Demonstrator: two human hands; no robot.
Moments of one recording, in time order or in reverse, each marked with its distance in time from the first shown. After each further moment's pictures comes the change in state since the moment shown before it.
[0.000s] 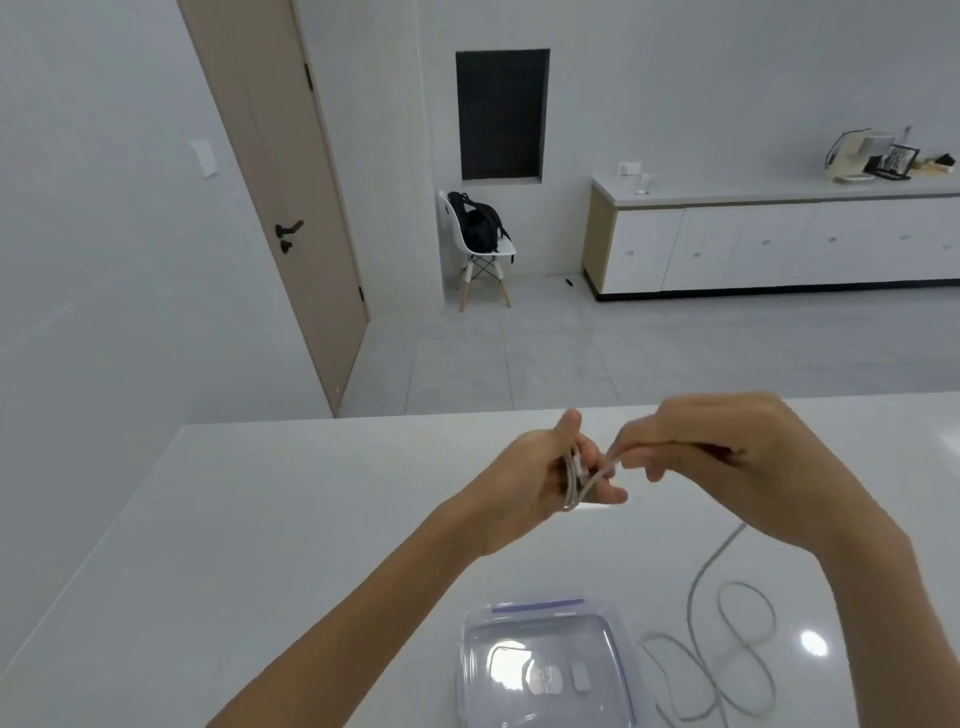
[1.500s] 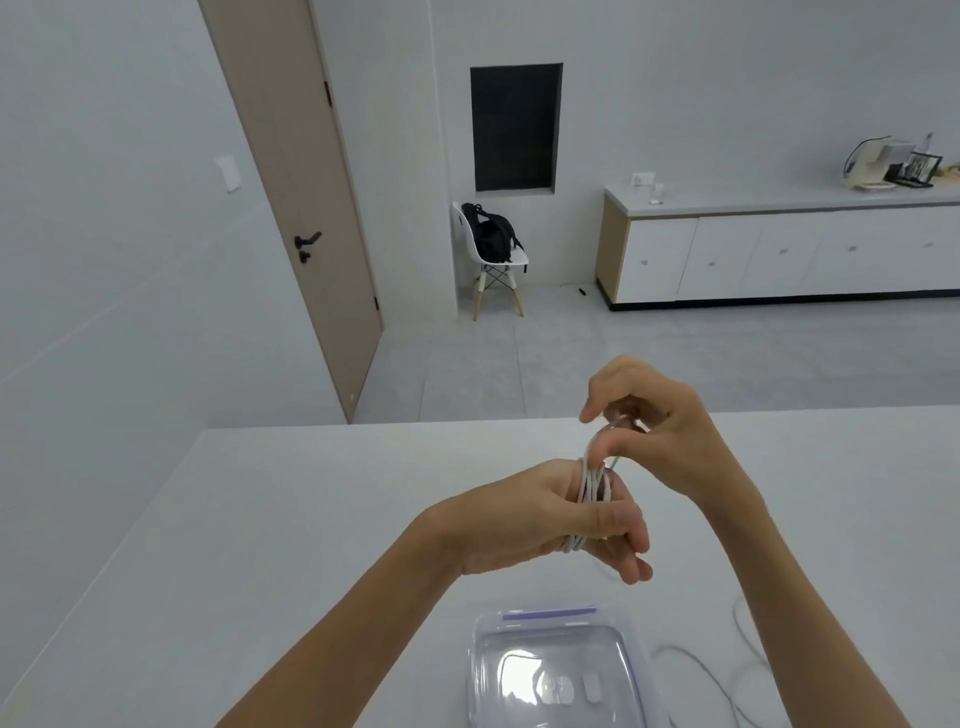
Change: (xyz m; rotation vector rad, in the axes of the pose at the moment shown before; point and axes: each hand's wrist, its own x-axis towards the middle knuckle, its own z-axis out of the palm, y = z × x) left_hand -0.038 0.019 0.005 0.347 -0.360 0.007; right_hand 0.037 0.039 0.055 0.574 0.181 -0.030
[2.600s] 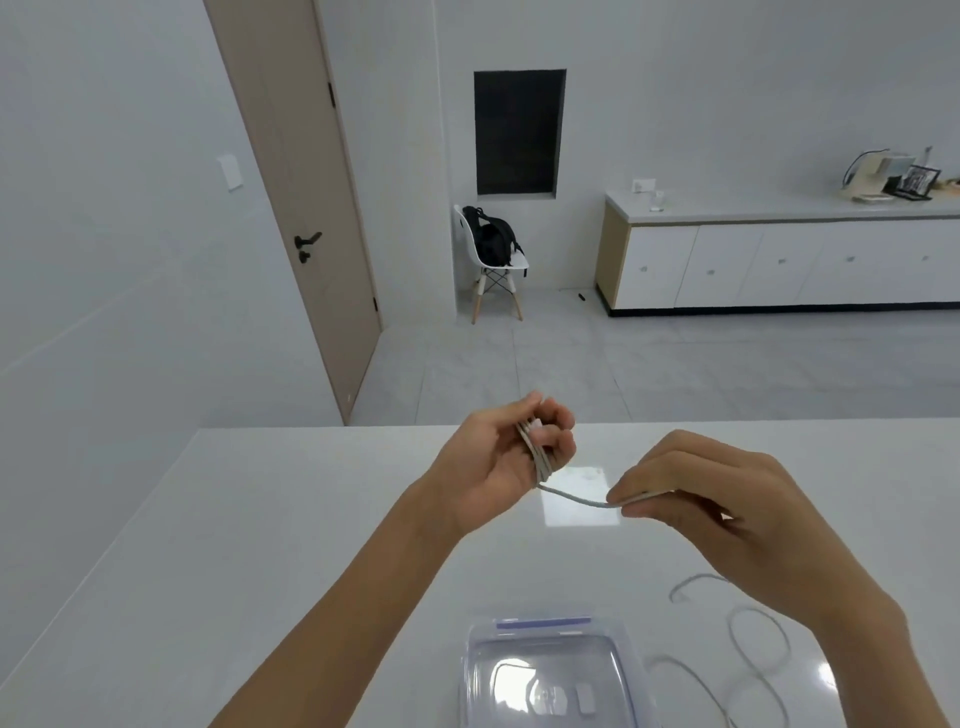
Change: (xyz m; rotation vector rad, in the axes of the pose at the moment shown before) left_hand 0.018 0.000 -0.036 -1.079 0.358 0.117; right_hand -0.048 -0.059 -0.013 -0.505 -0.106 -0.098
